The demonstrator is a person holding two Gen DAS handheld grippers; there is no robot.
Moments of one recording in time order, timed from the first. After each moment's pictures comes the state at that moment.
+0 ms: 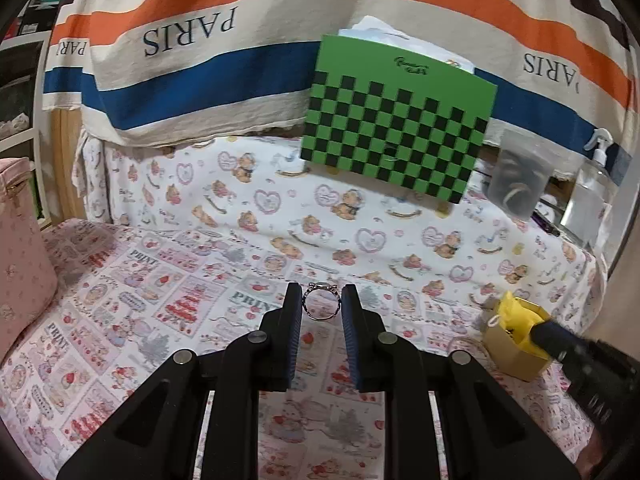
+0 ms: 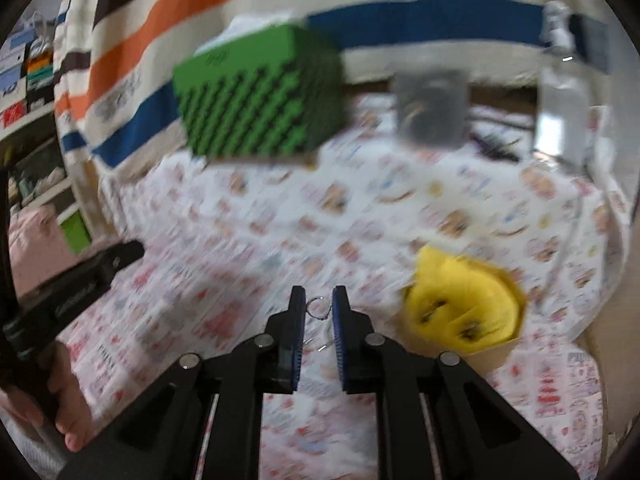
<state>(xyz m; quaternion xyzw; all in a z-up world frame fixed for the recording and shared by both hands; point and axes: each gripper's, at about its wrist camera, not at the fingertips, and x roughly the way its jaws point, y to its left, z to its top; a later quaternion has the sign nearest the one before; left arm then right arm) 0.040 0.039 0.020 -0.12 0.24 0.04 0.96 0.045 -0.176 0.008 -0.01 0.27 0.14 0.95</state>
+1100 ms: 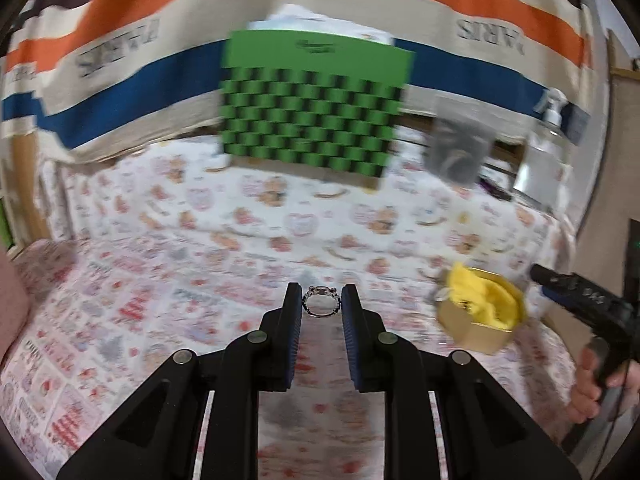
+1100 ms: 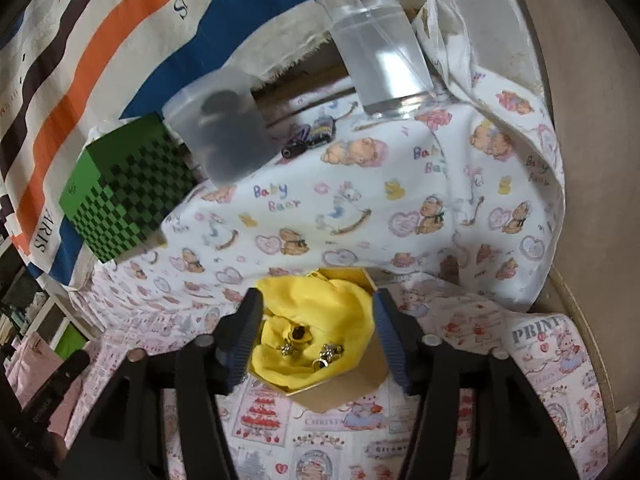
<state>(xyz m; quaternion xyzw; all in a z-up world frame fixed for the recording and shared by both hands) 0.042 -0.015 0.032 -0.07 0.26 -0.04 0.96 0.081 -0.322 -0.001 0.17 0.27 0.06 0.94</state>
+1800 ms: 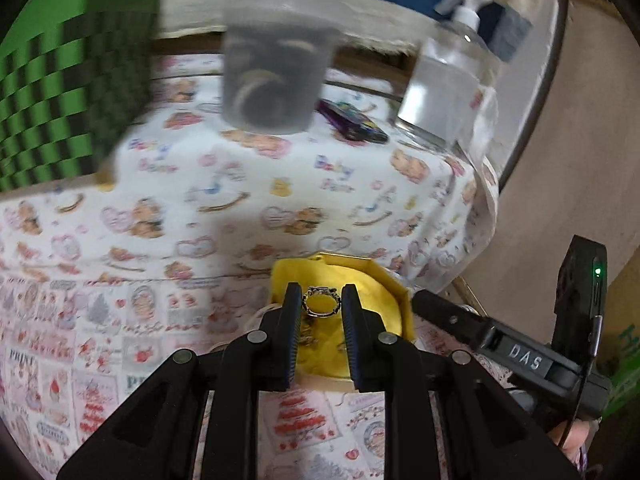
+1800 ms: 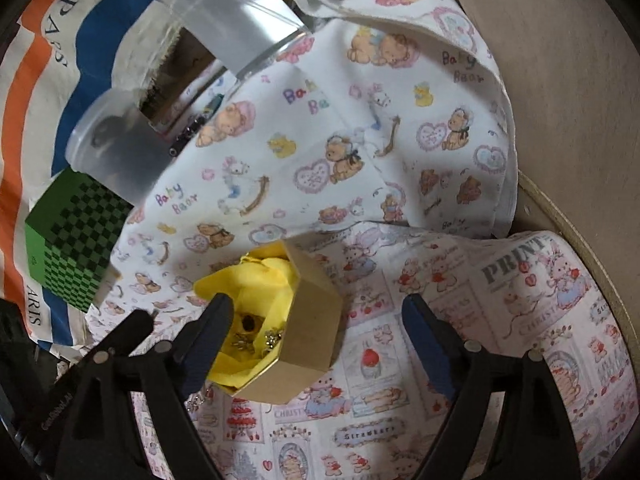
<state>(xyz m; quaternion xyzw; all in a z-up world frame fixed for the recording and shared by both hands) 0.139 -0.166 0.033 -0.03 0.37 -0.24 0.90 0.096 -0.370 -0.037 0.31 0.34 0.00 0.89</state>
